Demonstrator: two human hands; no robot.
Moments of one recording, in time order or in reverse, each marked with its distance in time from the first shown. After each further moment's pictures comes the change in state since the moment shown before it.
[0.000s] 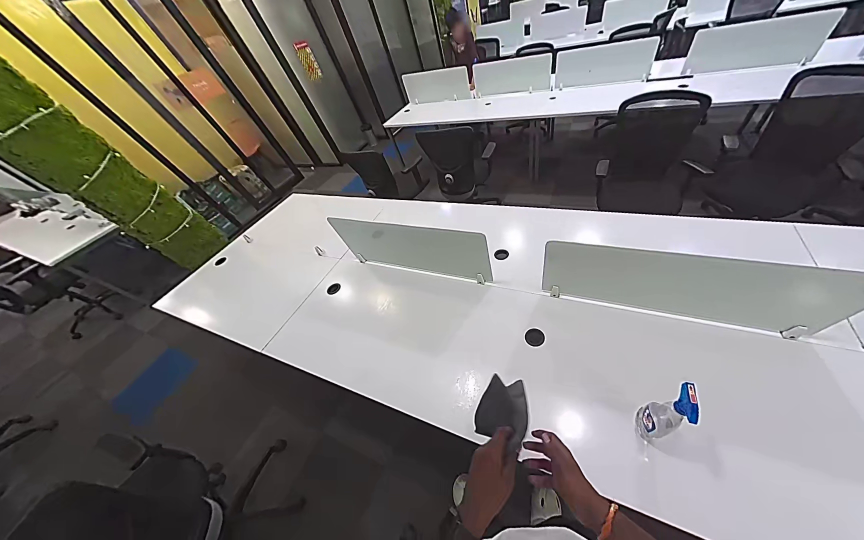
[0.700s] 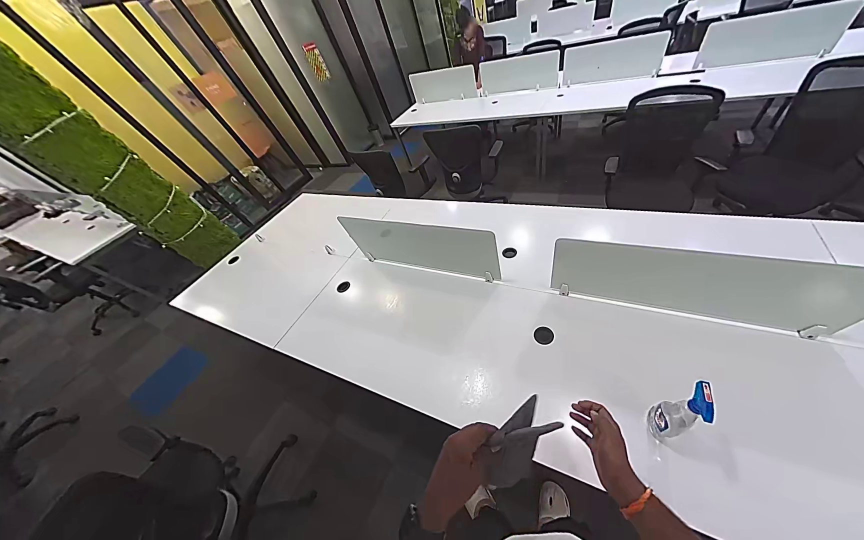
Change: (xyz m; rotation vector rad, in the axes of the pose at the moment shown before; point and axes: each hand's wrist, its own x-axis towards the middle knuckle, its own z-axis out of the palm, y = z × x) left_hand -0.017 -0.002 -0.090 0.021 0.068 0.342; right_hand 0.006 -0.051 -0.018 0.122 0.398 -0.283
